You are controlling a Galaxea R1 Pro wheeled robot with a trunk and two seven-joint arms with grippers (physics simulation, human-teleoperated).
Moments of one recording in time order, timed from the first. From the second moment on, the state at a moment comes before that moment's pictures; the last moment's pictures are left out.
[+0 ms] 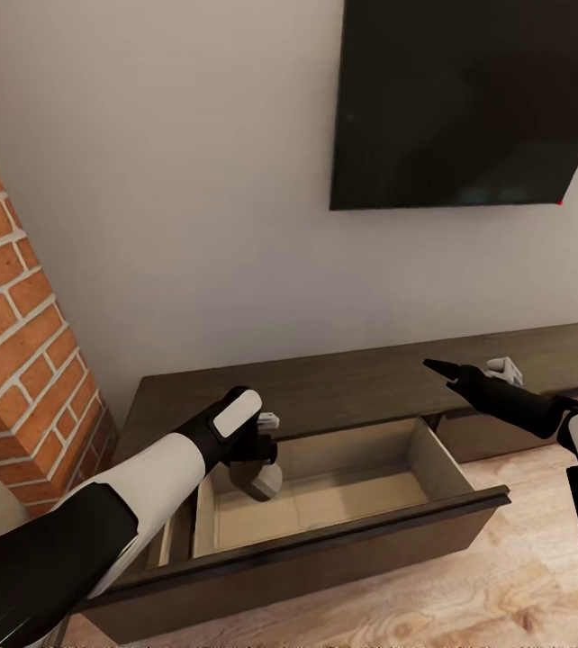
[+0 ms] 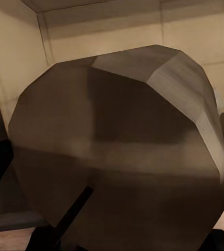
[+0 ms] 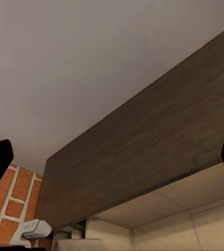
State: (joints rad) left arm -1.12 -0.17 -0.70 -0.40 1.33 0.91 0.83; right arm -0.58 -0.31 -0.23 -1.57 -1.11 0.98 -0.07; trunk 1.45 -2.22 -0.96
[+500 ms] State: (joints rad) left arm -1.12 -0.17 -0.69 -0.40 1.33 0.82 0.83; right arm -0.58 -0.31 -0.23 -1.57 -1.11 0.98 -0.07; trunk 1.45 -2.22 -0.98
